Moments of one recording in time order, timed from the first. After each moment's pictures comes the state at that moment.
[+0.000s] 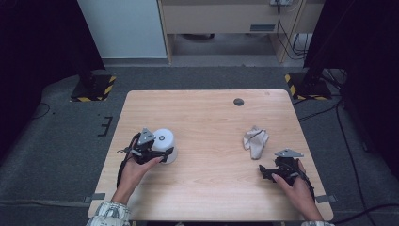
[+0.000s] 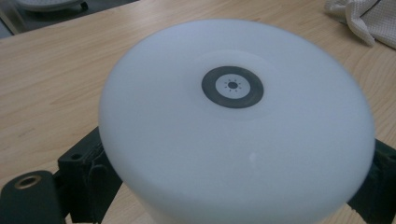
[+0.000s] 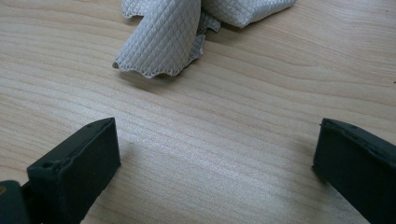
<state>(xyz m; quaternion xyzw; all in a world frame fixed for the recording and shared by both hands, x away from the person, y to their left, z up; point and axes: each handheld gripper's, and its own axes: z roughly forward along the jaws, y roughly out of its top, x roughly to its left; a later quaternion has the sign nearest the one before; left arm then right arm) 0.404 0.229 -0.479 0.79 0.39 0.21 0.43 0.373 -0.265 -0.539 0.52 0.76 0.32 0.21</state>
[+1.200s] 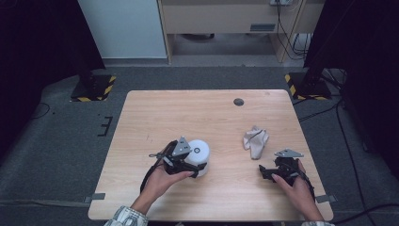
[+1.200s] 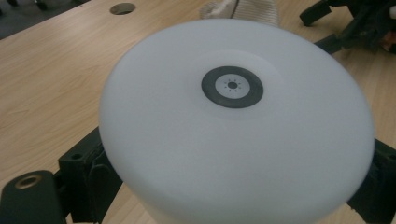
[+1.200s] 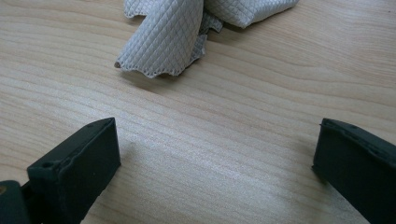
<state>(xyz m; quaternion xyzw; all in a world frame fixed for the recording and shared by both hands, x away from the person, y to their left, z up) 0.369 0.118 -0.462 0.85 0.26 0.15 0.44 0.373 -0.265 -0.539 0.52 0.77 0.32 0.21</state>
